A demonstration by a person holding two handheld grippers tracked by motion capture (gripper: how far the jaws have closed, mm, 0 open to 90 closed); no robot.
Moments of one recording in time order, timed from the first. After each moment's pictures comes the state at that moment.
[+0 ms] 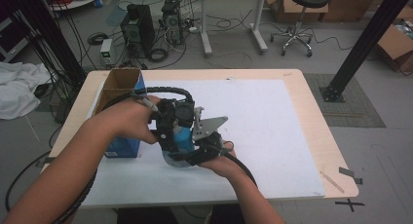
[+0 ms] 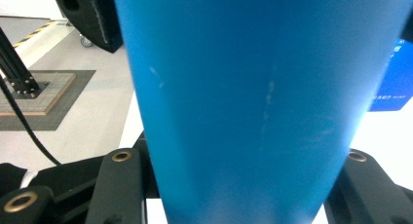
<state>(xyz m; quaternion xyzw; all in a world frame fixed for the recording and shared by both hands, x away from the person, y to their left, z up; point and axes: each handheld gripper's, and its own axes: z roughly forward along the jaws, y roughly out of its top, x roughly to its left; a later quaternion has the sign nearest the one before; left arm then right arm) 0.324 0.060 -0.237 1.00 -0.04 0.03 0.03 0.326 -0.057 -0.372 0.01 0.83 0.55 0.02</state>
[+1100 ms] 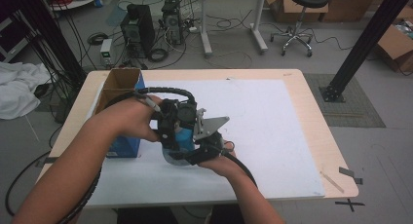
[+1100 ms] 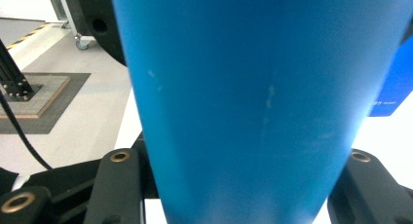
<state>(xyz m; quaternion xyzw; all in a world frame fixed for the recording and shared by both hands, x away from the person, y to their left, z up) 0.321 0.054 -0.235 1.00 -0.05 0.04 0.01 0.327 -0.058 -0.371 0.01 0.83 0.56 0.03</state>
